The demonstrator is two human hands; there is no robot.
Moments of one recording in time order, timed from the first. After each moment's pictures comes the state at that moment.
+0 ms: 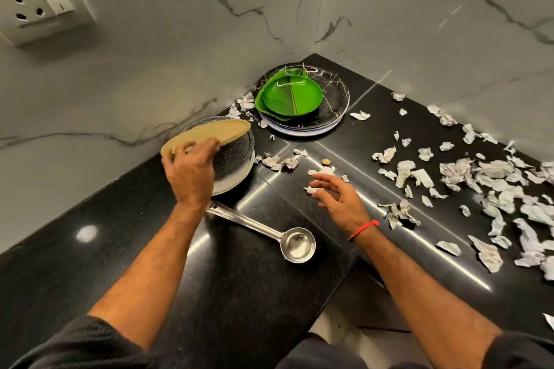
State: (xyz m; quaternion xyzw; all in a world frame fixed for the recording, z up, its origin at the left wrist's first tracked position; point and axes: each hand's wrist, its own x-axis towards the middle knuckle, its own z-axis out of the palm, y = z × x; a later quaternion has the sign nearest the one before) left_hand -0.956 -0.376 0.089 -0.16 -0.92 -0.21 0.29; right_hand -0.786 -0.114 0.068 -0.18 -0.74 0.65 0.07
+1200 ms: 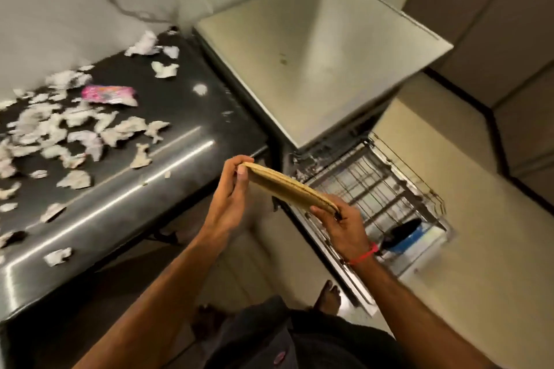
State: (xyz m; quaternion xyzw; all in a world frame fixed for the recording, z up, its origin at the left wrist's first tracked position) left_hand -0.316 -0.066 0.076 -0.57 -0.52 -0.37 -0.51; right_hand -0.104 -0.153 0.027 -0.61 -0.49 0.39 0.48
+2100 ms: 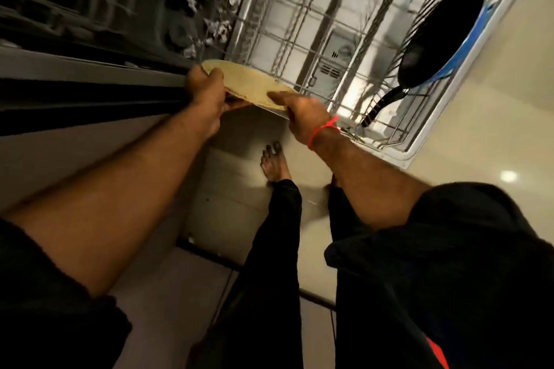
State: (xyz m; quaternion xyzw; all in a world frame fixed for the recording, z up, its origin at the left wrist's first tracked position) left_hand -0.111 0.058 -0.381 -0.39 -0.73 -0.05 -0.56; right_hand -0.010 -0.100 -0.419 -0.77 -0.41 0.44 0.23
